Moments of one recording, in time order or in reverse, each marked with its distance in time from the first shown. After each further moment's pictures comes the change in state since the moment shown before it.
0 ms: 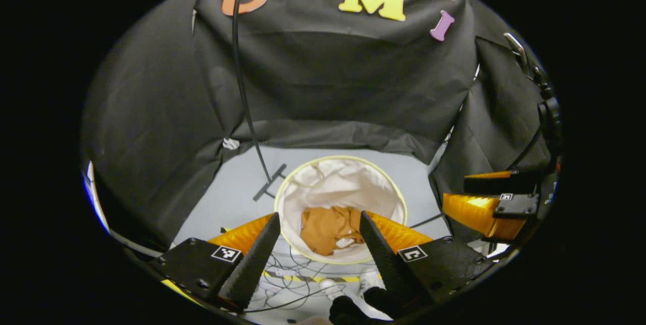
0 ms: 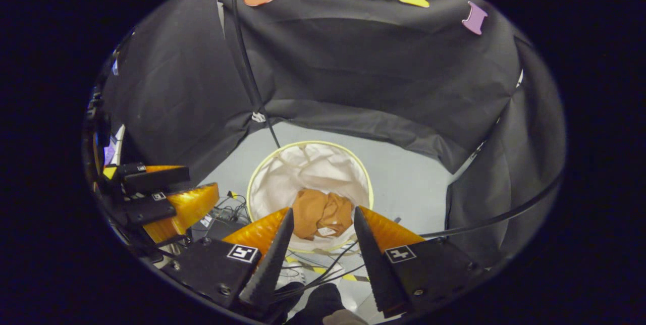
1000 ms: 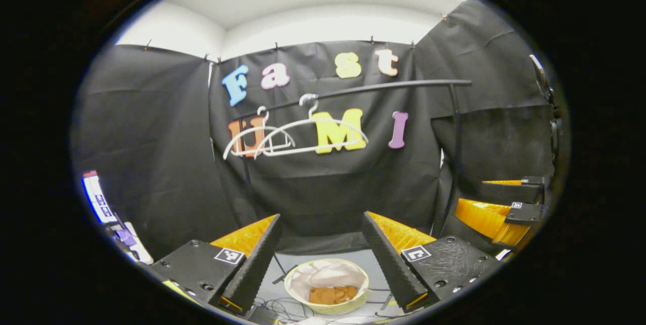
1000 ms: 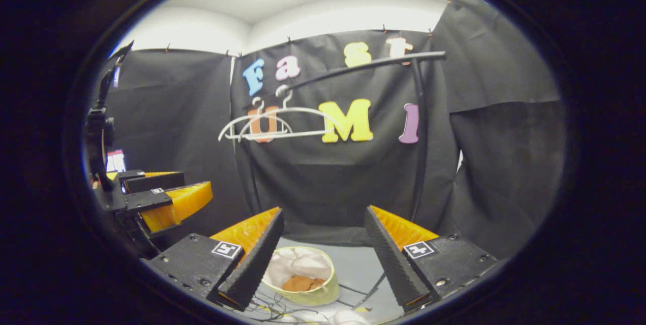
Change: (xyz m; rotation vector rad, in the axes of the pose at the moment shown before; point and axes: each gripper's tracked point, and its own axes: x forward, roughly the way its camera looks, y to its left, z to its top) left arm -0.330 -0.141 0.142 0.163 -0.705 0.104; right arm -0.376 -0.110 0.048 0.084 -0.806 0.019
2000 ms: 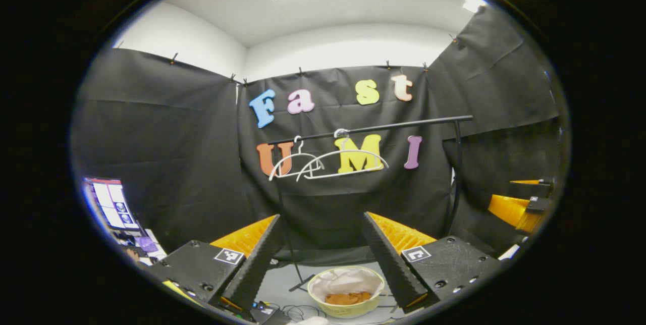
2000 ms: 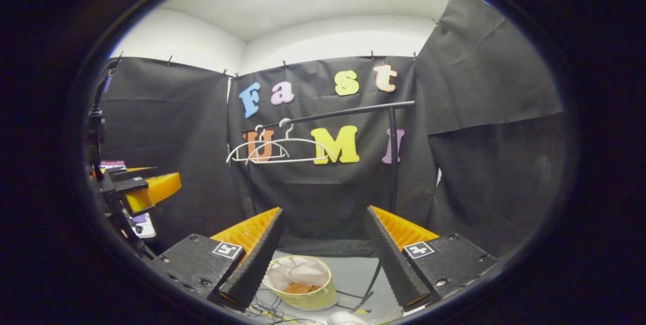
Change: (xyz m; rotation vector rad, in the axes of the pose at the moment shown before) left arm -0.091 0.075 0.022 -0.020 -0.100 0.067; right arm -0.051 0.036 0.030 -0.036 -0.076 -0.085
